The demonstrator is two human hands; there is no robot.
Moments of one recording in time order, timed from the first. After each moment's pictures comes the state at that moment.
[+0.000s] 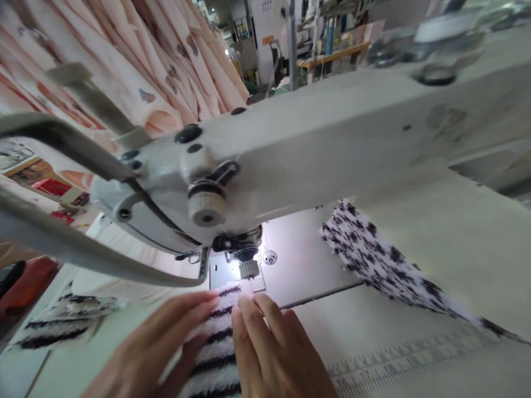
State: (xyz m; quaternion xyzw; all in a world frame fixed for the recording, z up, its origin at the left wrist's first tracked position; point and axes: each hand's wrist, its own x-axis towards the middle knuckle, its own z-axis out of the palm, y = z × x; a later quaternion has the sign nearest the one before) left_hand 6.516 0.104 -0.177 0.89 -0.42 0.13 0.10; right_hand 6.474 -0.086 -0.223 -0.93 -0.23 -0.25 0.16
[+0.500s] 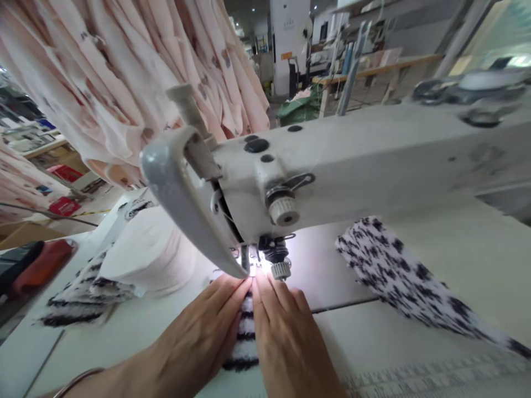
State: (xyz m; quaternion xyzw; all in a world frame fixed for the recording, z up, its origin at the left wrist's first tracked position) left_hand 6.526 0.087 -0.194 0.88 -0.46 0.12 0.05; right_hand 6.495 -0.076 -0.242 -0.93 -0.21 -0.29 0.08
